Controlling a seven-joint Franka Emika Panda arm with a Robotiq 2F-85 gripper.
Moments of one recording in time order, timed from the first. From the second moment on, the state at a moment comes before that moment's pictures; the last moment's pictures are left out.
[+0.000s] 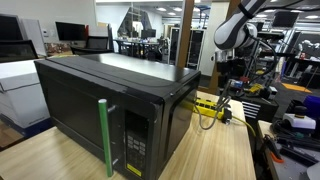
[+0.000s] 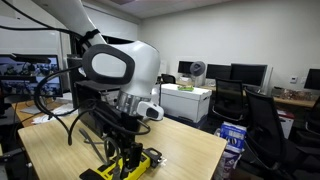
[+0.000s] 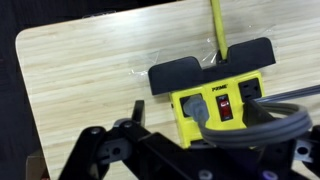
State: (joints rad) arm -0.42 0.21 -0.32 -2.32 -0.05 2.27 -0.49
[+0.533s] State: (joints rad) arm -0.43 0.22 -0.32 -2.34 -0.05 2.35 -0.50
